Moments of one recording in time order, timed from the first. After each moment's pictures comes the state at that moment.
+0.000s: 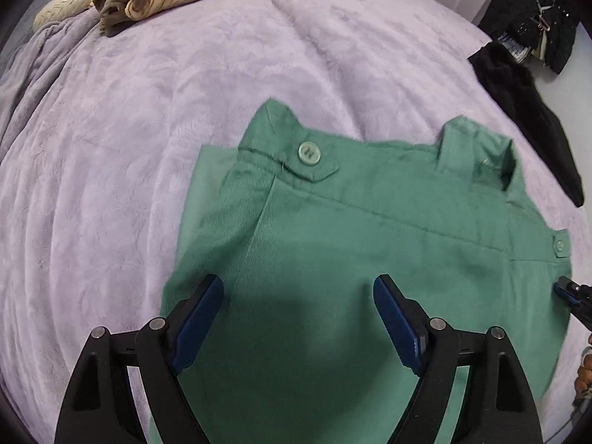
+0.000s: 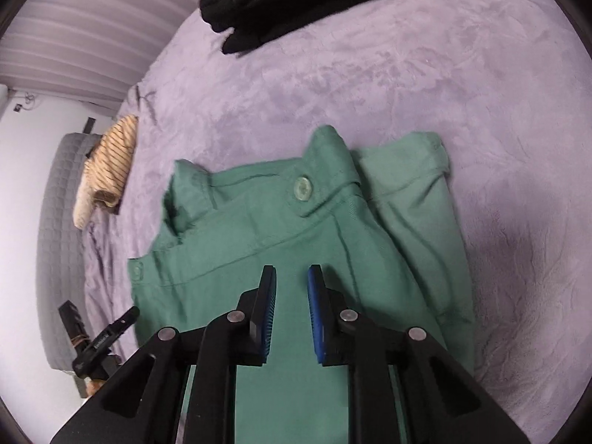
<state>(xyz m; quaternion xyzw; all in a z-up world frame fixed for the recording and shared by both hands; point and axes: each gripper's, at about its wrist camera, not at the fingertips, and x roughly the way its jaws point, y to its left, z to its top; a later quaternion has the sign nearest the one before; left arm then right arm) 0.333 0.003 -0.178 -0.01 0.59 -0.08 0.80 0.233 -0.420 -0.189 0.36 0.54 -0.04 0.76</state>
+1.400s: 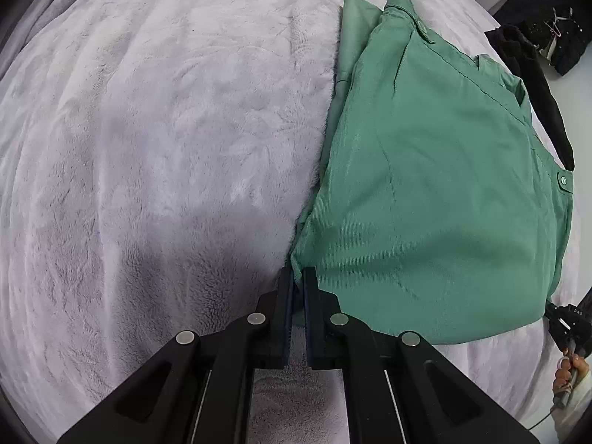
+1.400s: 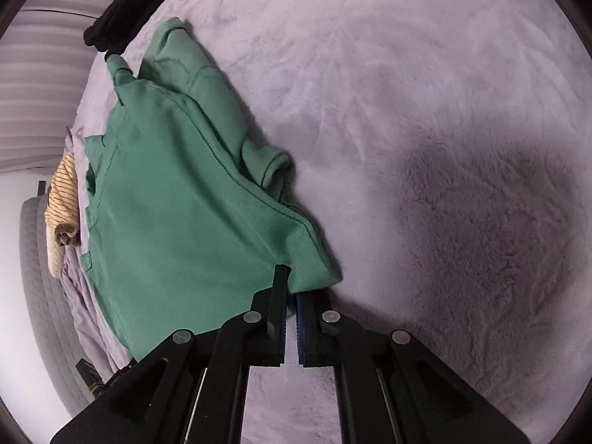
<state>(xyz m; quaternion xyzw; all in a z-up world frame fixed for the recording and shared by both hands) 0.205 0.131 -0.212 -0.07 0.65 -0.10 0.75 0.033 -0.418 -0.241 0.47 0.53 -0.16 0.69</state>
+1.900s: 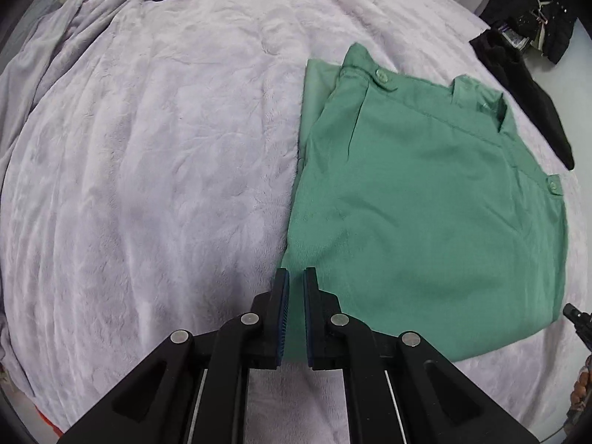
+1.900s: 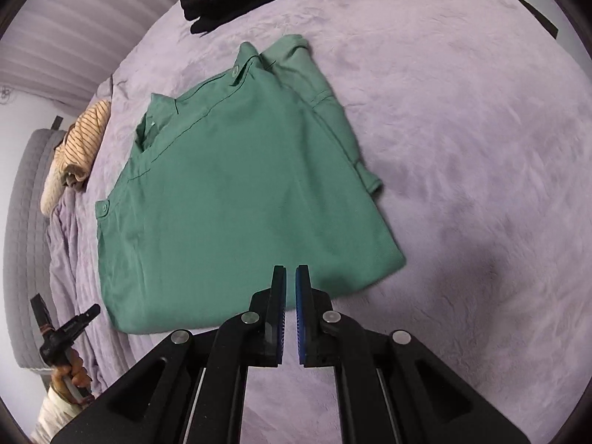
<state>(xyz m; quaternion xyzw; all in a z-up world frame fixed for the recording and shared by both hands) 0.233 0.100 -0.169 0.00 0.61 -0.09 0.78 0.060 -0.373 -0.165 0.33 0.54 -0.12 0.76</state>
